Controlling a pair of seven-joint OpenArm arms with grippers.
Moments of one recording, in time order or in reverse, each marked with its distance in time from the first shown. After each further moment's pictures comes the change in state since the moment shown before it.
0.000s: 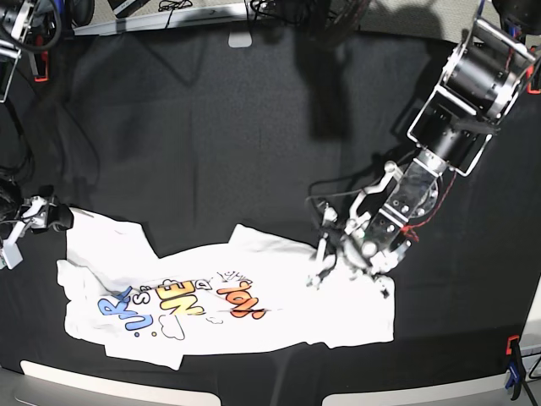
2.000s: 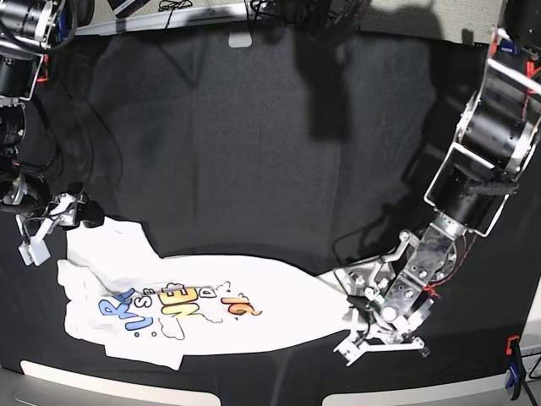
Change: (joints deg) left arm -13.2 -1.2 0.0 -15.7 6.1 7.7 -4.2; right arm 0.0 -6.5 0.0 0.0 -0.6 0.0 -0.3
